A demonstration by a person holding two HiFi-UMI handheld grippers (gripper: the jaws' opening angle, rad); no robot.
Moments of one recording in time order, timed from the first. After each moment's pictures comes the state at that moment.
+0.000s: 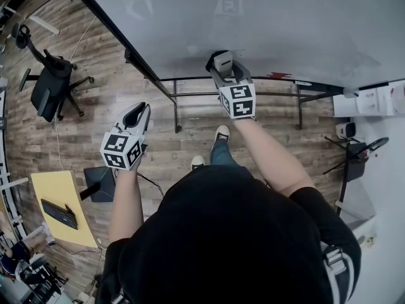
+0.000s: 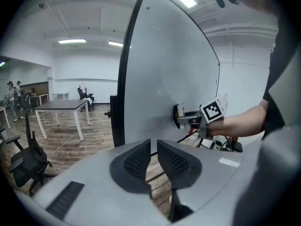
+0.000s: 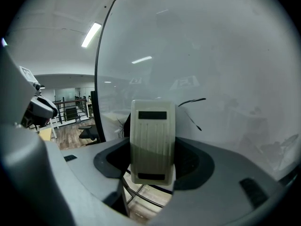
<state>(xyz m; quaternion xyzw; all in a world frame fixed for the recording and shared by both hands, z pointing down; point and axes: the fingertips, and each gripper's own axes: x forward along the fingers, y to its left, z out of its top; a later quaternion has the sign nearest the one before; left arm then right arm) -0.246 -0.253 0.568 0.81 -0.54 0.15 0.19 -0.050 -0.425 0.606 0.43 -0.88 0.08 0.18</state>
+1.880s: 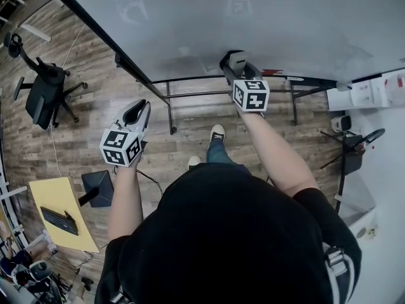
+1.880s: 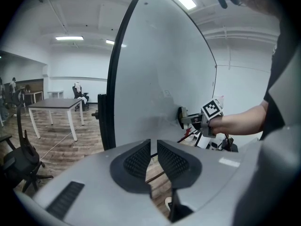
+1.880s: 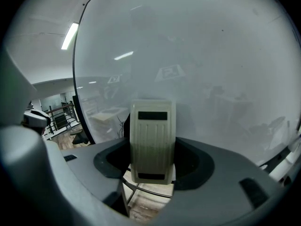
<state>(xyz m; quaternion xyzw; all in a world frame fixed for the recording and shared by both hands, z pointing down) -0.223 -0.271 0.569 0.82 -0.51 0.14 0.19 0.030 -0.442 0.613 0.49 -0.84 0.16 0.20</state>
